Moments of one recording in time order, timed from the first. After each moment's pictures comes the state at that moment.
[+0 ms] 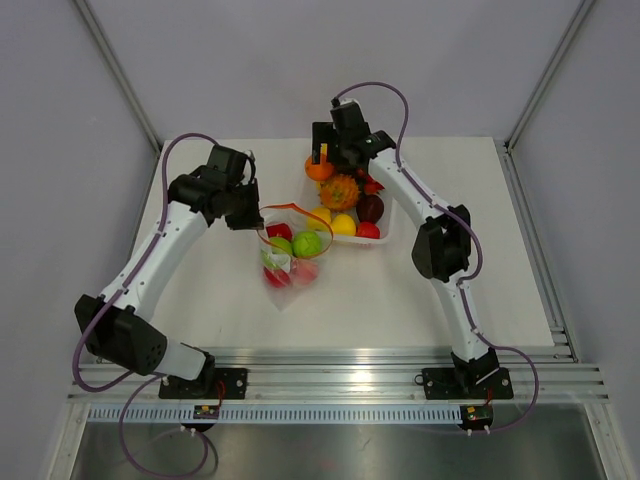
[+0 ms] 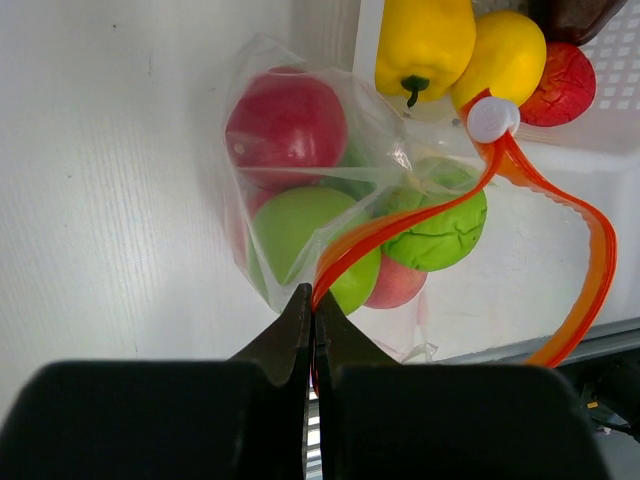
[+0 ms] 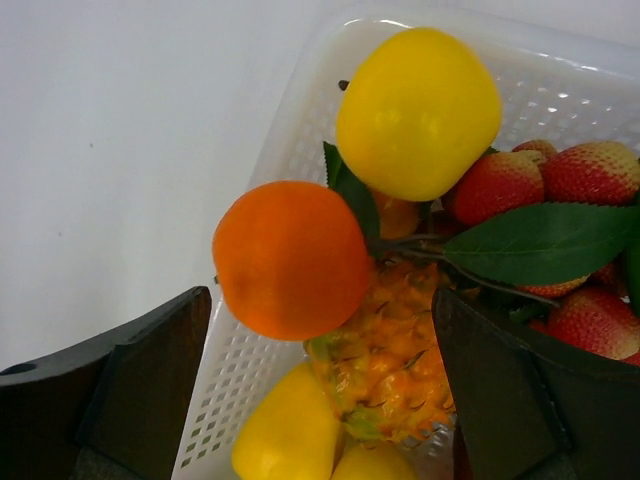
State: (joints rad) left arm -0.36 1.42 1.46 -1.01 0.06 -0.44; right arm 0.54 2.34 2.35 -0.64 0.11 0.38
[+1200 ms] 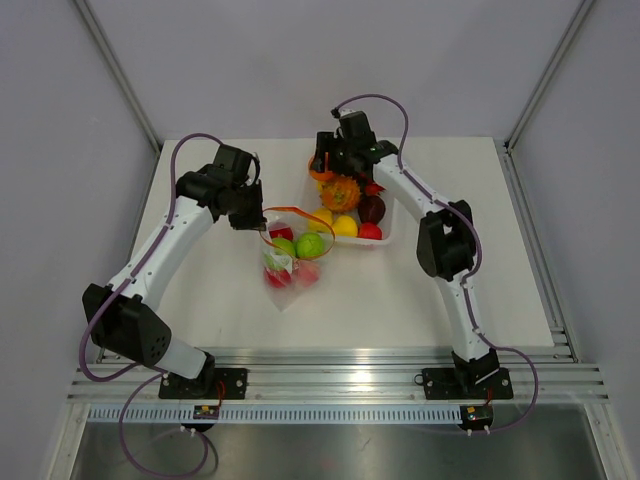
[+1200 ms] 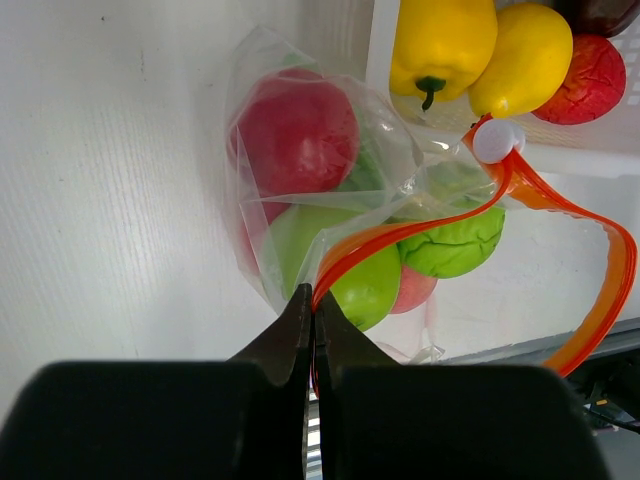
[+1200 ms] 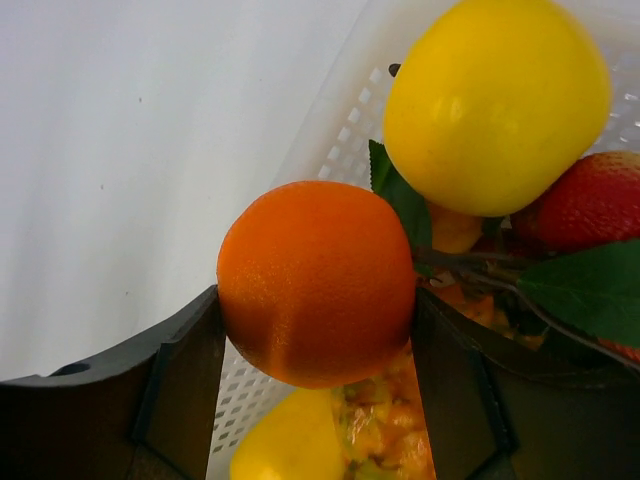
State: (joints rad) left arm -0.36 1.48 1.46 -1.00 0.07 -0.43; right arm 0.49 2.37 2.22 -0.46 -0.13 0.35
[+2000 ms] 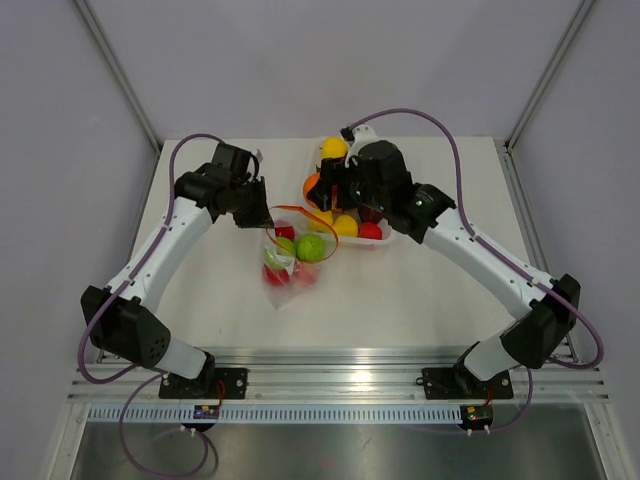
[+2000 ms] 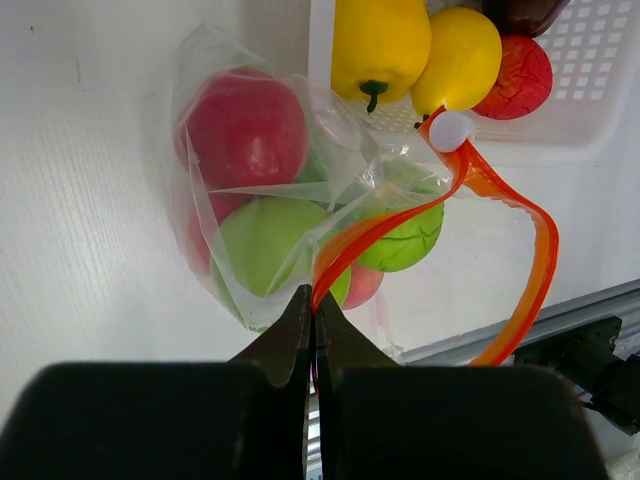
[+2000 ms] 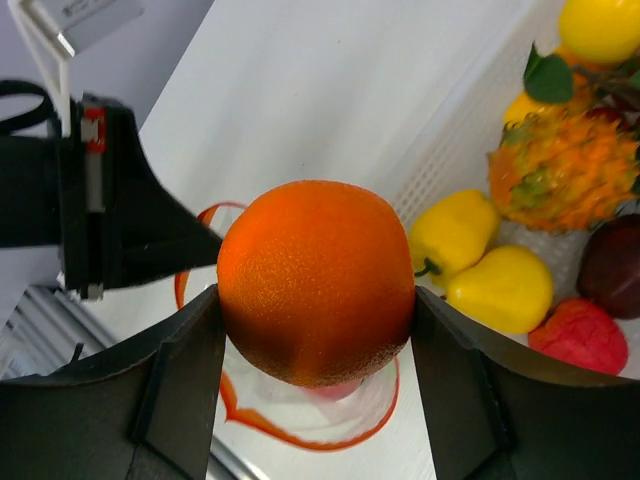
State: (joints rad) left arm -0.36 1.47 1.47 -0.96 0.17 -0.45; right arm 0.71 1.54 1.55 -0.40 0.01 0.40
